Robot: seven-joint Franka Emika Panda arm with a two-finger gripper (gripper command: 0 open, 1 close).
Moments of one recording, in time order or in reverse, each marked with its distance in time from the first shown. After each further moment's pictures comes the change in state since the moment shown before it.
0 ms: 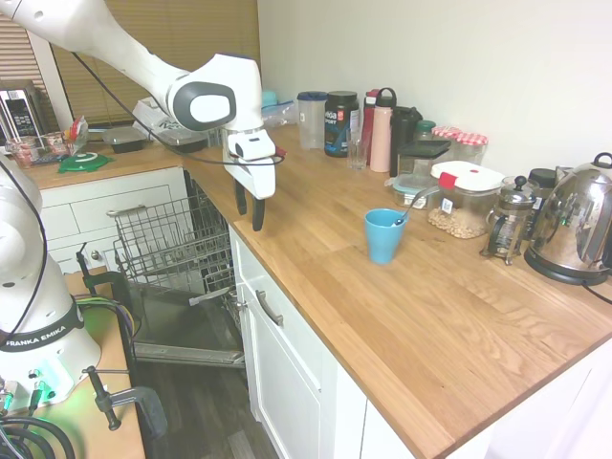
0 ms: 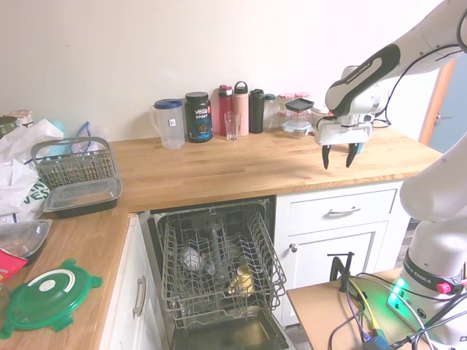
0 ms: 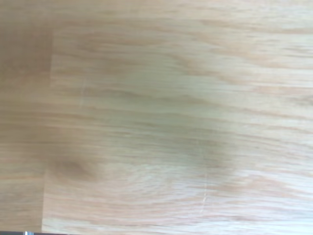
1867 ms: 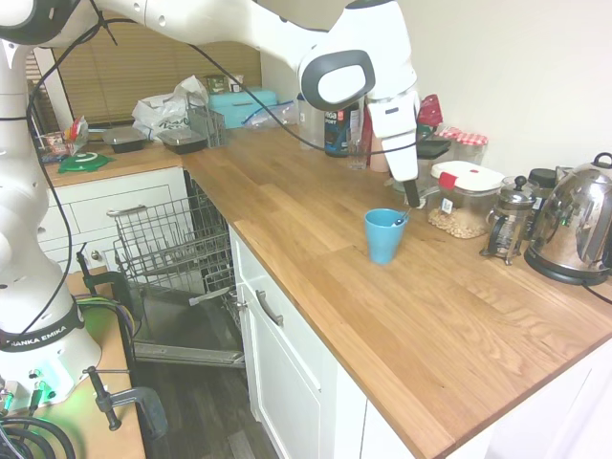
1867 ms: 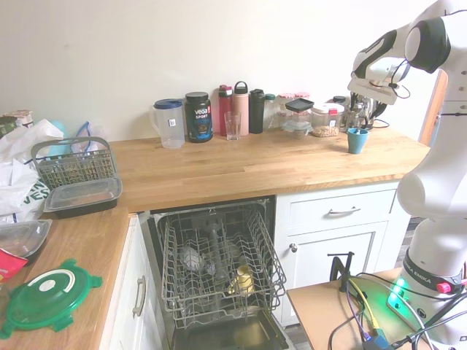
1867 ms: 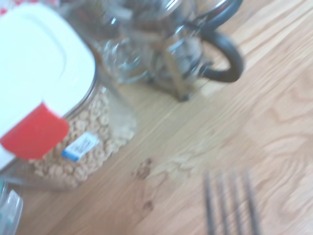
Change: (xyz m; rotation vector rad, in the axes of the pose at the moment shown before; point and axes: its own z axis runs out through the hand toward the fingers) arm 0.302 0.027 -0.095 0.348 0.214 0.745
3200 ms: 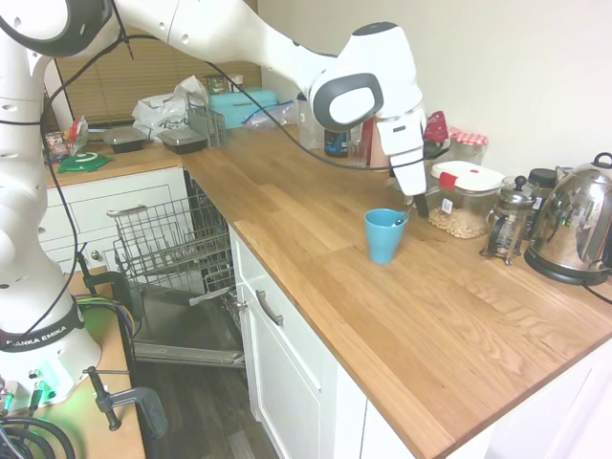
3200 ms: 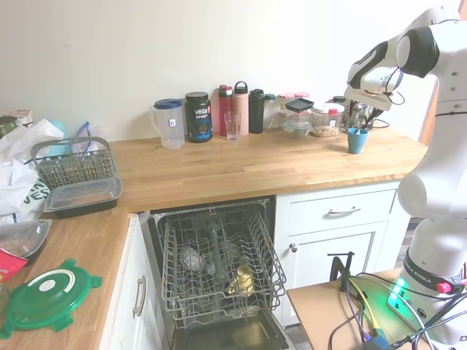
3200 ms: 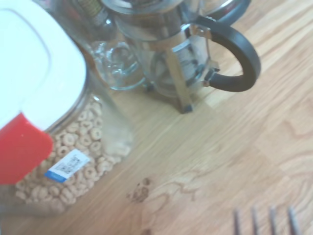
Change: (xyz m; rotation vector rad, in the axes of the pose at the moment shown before) arm -0.001 -0.009 0.033 0.018 0.049 -0.006
